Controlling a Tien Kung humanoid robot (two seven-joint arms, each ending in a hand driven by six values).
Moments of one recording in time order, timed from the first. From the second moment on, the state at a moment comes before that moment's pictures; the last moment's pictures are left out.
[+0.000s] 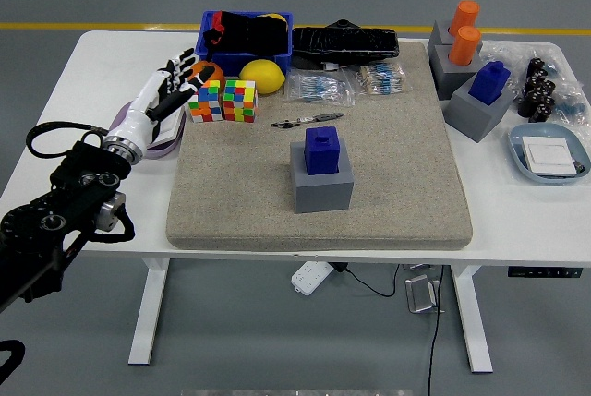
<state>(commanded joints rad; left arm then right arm) -0.66 0.27 -0.82 -0.81 0.87 0.21 -0.28 0.09 -0.36 1.98 0.18 -1.64 0.16 -0.21</state>
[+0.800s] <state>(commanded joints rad) -0.59 0.48 -0.97 -0.79 0.89 0.20 -0.27 0.16 -0.40 1.86 0.18 -1.57 0.18 -0.21</state>
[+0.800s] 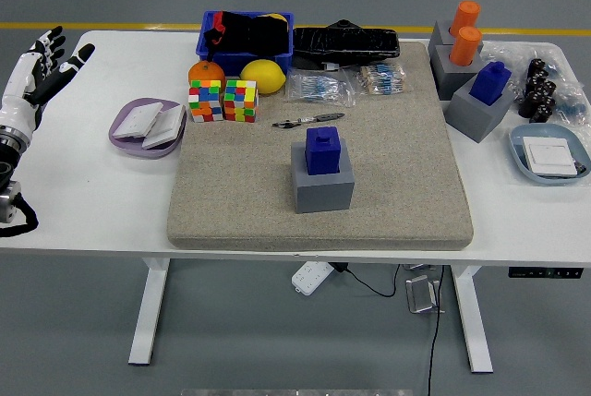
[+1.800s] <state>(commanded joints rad) -0.39 0.53 -1.18 -0.86 0.95 0.20 -0.22 0.17 -0.36 1.85 0.18 -1.59 0.16 -0.24</state>
